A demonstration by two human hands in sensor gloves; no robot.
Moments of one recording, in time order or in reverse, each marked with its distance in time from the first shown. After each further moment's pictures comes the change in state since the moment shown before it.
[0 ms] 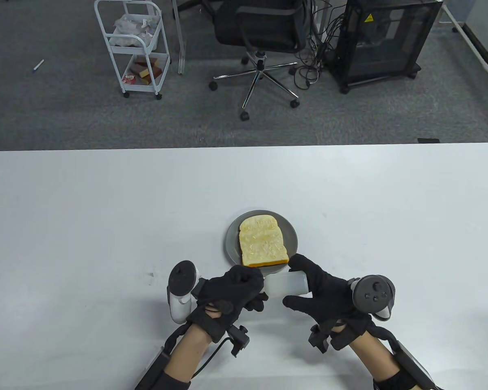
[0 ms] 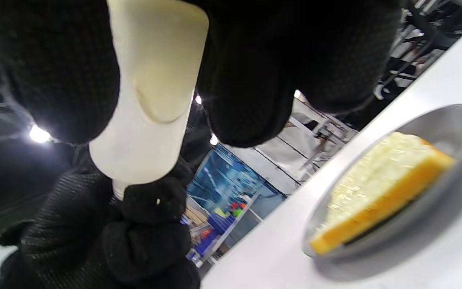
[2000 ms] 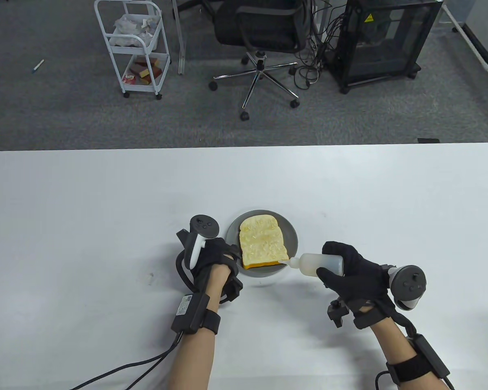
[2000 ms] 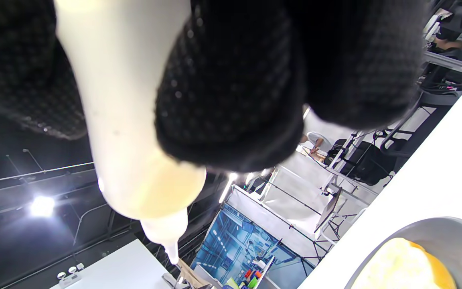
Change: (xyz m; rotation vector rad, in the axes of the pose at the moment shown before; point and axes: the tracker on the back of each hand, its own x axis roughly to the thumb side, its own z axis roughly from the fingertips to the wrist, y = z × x) left_hand -0.025 0.067 -0.092 0.378 0.723 -0.845; right_hand -0.028 -0.058 0.000 -0.242 -0.003 -0.046
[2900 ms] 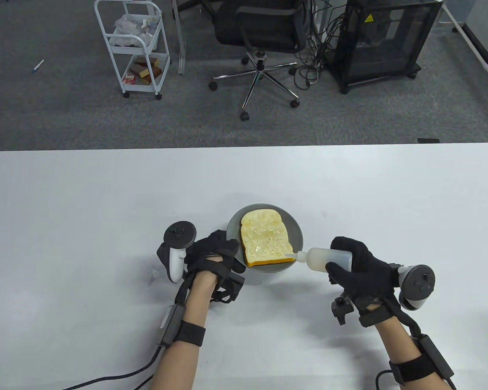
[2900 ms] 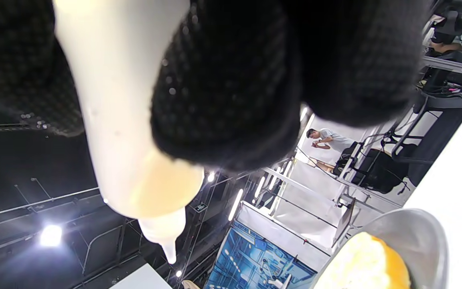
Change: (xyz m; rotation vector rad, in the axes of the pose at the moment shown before) left_hand -0.014 0.027 0.045 -0.076 -0.271 0.533; right_hand 0.008 -0.014 -0.004 -0.081 -0.016 -0.068
